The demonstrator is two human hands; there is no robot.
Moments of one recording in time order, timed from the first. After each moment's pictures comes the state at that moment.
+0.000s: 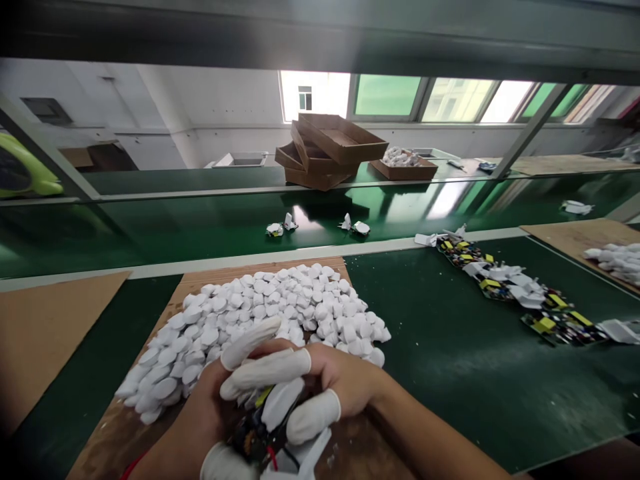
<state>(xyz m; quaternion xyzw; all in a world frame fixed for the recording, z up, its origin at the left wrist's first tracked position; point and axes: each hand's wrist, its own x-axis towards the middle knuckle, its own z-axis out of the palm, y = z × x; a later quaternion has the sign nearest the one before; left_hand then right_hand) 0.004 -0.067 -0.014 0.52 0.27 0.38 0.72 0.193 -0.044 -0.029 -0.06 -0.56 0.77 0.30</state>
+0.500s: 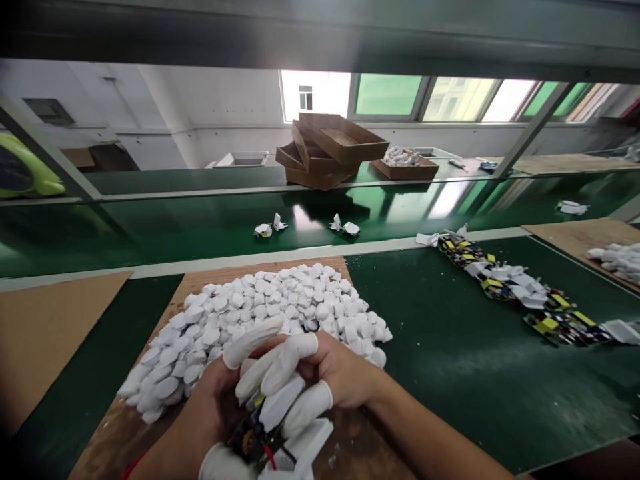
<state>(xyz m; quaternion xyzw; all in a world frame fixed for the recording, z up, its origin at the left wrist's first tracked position) -0.002 -0.065 -0.028 0.54 0.28 0.38 0.70 0.186 -0.046 -0.029 -0.11 -0.51 0.77 0.37</state>
